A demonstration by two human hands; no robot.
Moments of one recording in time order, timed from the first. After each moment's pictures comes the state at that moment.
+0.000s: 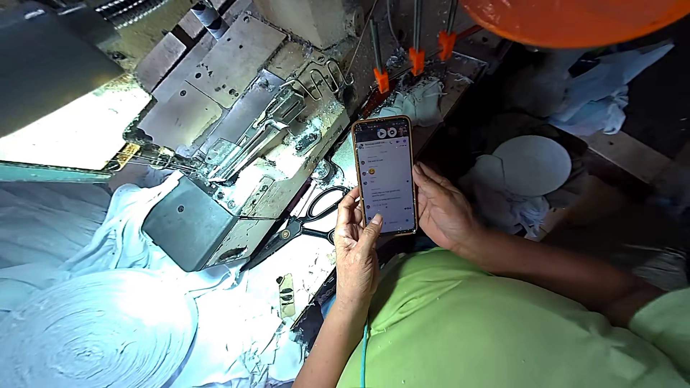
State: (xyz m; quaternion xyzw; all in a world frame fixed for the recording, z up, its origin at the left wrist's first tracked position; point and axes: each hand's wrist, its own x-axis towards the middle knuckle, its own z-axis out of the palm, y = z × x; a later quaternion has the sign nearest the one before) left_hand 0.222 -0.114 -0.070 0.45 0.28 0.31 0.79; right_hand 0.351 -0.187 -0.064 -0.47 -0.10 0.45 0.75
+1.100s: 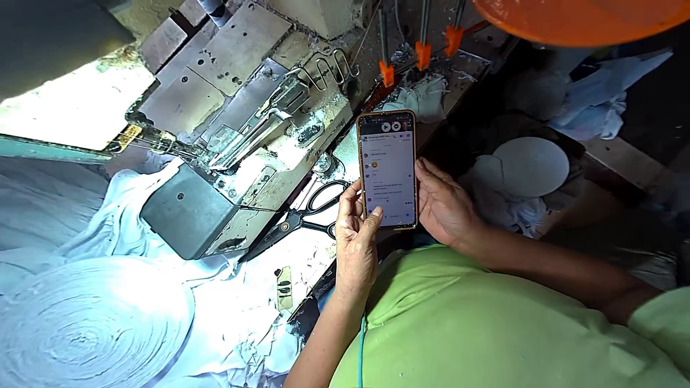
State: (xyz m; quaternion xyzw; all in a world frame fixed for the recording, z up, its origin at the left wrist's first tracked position) left_hand 0.224 -0.113 -0.071 0.45 0.28 0.31 0.79; right_hand 0.351 -0.187 -0.063 -0.47 -0.08 0.45 0.76
